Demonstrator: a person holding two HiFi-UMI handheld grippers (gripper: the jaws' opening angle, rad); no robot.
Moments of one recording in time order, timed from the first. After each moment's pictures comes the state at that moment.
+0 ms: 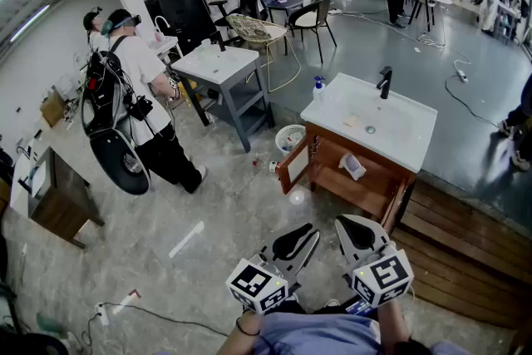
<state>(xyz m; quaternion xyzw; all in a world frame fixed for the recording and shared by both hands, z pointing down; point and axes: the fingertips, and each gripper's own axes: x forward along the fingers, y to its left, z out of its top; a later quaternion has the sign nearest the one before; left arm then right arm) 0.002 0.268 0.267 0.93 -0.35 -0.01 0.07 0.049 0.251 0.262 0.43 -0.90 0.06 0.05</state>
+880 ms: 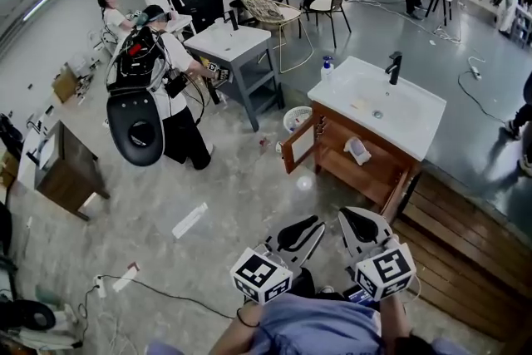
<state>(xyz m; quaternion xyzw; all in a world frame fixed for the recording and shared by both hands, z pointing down) 0.034 0.301 0.295 0.93 -0.36 0.02 0.08 0.072 0.281 0.290 0.39 -0.92 0.06 0.06</state>
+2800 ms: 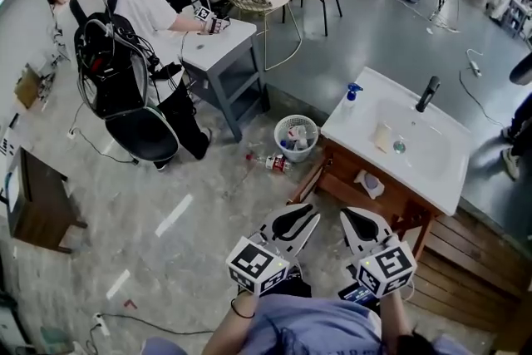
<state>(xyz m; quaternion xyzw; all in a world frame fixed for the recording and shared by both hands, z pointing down) -0.097 -0.056 0.329 0.94 -0.31 0.03 0.12 -0.042 -0.053 0.347 0.44 -0.88 0.13 0.11</state>
